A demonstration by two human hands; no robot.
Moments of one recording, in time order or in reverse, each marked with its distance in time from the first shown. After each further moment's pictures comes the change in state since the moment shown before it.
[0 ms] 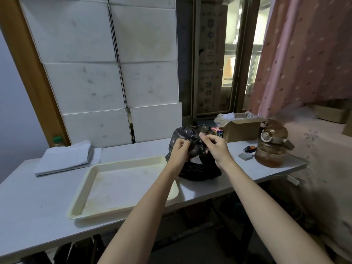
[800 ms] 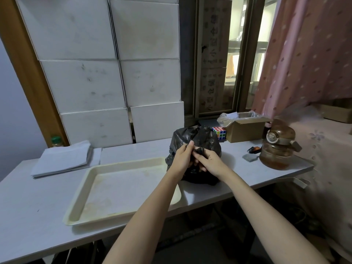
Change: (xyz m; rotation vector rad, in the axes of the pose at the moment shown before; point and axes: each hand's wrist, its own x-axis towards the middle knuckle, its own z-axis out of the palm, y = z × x) left_hand 0.023 -0.029 0.004 -0.202 -0.080 -0.071; right_hand -0.012 0.022 0.011 -0.148 -0.380 0.084
